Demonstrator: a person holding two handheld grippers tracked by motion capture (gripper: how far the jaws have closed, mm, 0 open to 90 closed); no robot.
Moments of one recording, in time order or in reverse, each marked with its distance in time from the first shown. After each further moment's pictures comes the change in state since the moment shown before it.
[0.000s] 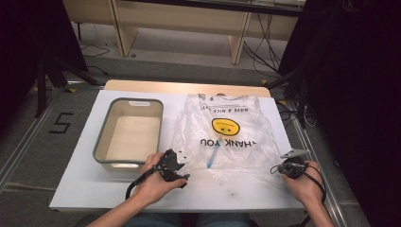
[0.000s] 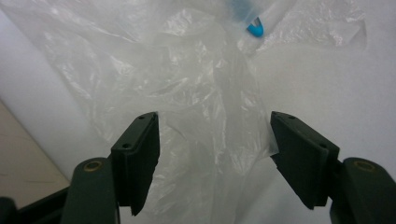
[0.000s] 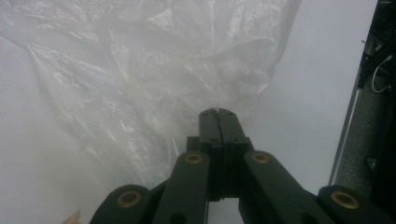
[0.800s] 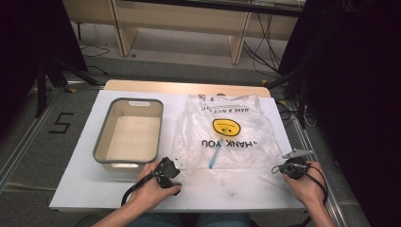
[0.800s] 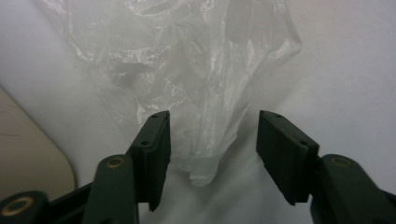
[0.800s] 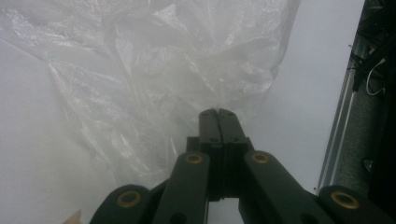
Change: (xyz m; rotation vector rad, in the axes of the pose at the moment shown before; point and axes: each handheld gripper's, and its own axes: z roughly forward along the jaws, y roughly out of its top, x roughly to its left) left arm -0.003 -0.023 0.010 0.169 -0.037 -0.060; right arm 0.000 -0.001 -0.007 -0.023 -0.012 0.010
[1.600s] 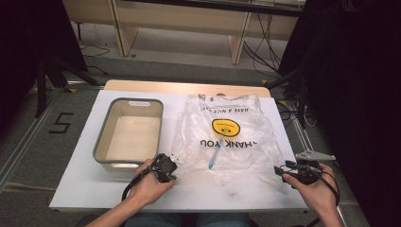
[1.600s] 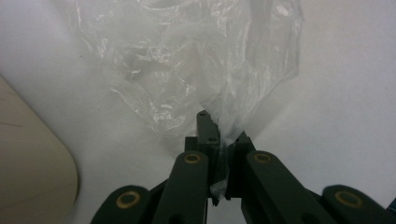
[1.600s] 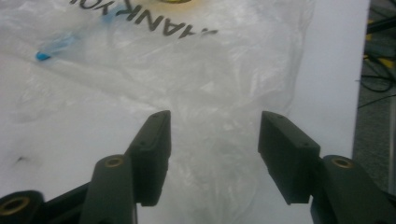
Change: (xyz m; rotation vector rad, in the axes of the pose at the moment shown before) left arm 0.013 0.002 -0.001 0.014 -0.039 -0.059; right arm 0.003 -0.006 -0.043 -0.225 0.154 0.137
